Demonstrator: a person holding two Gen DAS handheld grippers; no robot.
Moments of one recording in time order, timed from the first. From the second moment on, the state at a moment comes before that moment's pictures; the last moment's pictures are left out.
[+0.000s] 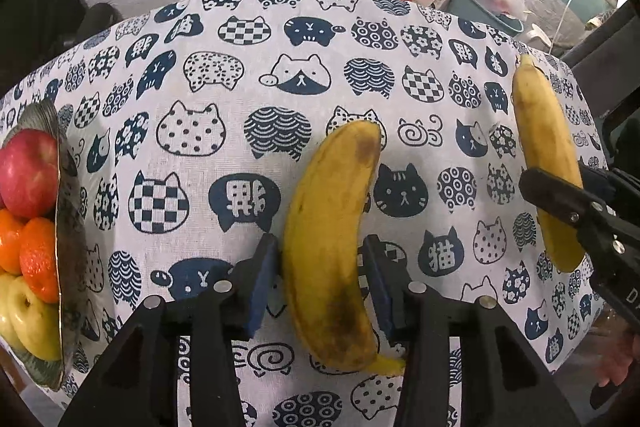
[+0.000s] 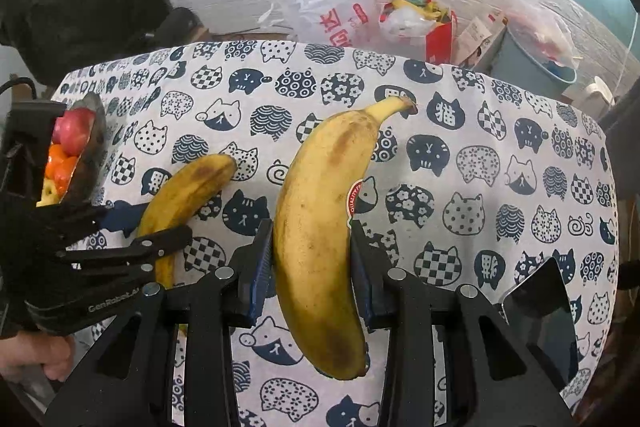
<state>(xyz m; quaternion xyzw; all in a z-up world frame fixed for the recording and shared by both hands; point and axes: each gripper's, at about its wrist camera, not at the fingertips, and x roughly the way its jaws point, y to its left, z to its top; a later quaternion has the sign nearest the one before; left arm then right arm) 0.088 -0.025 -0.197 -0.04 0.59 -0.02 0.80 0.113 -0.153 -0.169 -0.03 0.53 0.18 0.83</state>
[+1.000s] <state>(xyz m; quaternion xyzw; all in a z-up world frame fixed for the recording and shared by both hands) 0.061 -0.003 -0.124 -0.03 0.54 -0.02 0.84 0.101 -0.125 -0.128 -0.04 0.50 0.21 0.84</state>
